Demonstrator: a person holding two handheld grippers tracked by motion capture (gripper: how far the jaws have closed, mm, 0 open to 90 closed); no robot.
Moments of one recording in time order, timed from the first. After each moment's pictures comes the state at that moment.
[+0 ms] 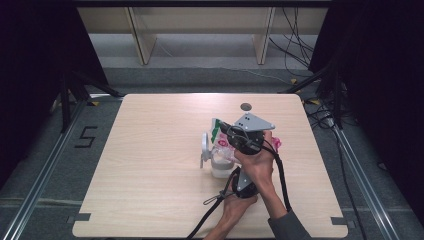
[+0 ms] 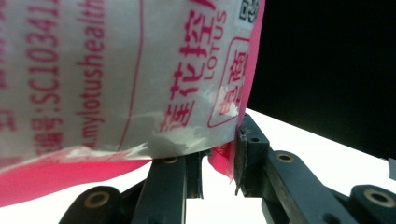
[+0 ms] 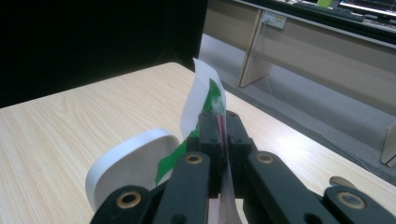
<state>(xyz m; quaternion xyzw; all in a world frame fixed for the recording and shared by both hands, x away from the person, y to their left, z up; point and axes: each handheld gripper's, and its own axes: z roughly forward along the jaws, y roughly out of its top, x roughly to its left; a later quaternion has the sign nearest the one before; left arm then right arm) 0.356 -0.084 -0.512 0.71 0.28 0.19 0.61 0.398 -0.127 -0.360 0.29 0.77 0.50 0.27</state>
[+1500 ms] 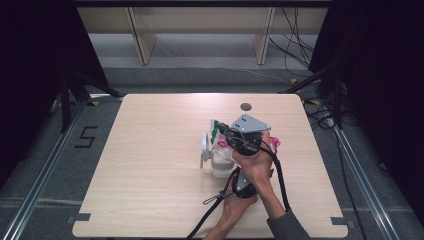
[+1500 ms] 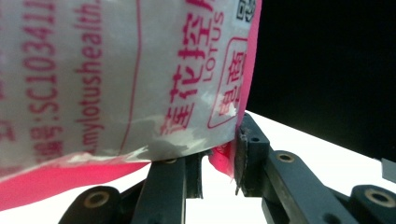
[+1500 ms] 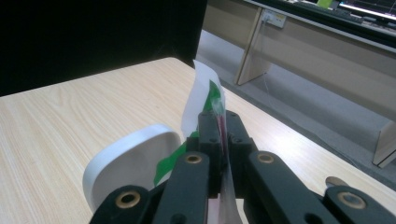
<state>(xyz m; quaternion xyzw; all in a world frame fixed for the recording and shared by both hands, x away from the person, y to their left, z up) 0.356 -0.085 -0.512 0.70 0.28 0.17 0.63 0.397 -0.123 -0.362 0.29 0.77 0.49 0.29</state>
